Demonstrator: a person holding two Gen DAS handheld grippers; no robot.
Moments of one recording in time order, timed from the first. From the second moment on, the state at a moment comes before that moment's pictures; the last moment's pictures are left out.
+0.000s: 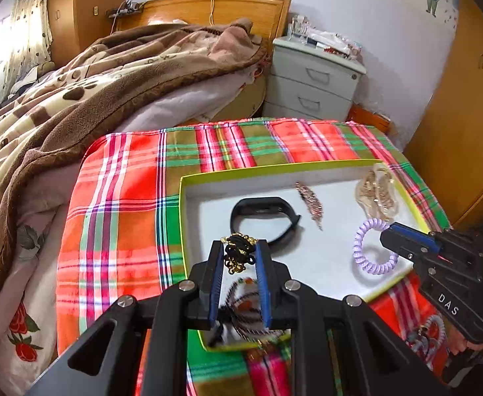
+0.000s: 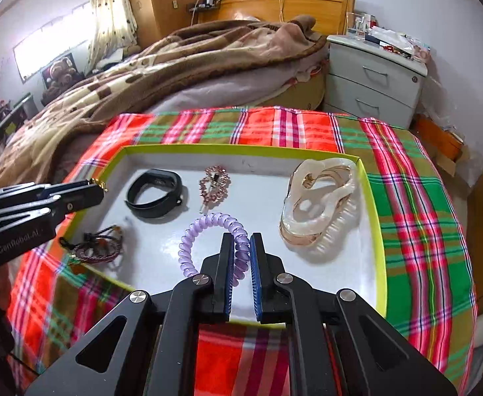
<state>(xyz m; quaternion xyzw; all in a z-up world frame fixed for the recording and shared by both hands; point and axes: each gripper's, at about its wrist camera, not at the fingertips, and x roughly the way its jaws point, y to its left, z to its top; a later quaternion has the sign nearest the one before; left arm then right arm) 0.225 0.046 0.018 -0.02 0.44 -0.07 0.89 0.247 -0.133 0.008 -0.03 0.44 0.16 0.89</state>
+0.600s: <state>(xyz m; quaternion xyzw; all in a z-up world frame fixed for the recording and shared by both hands) 0.250 0.046 -0.007 -0.02 0.47 -0.07 0.88 0.267 -0.123 -0.015 -0.06 0.45 0.13 0.88</state>
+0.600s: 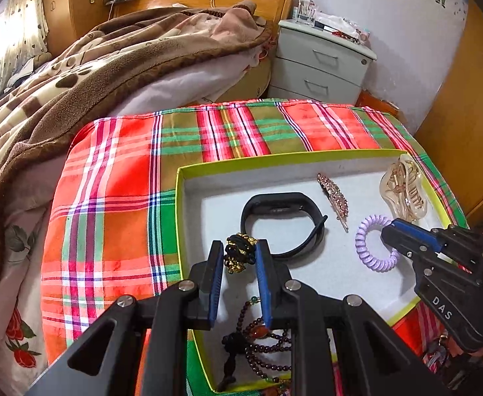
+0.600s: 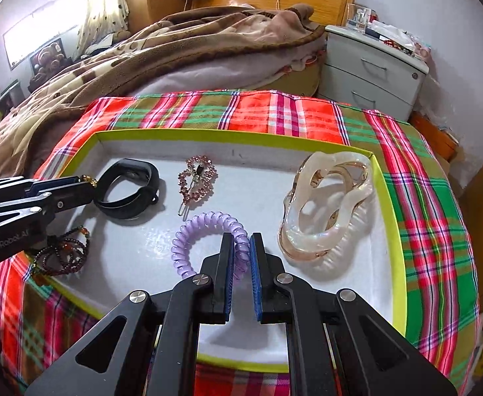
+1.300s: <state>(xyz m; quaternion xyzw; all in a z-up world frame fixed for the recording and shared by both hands) 0.197 0.058 0.017 -0.05 0.44 -0.08 0.89 0.237 -0.143 0.010 -0.02 0.42 0.13 0.90</state>
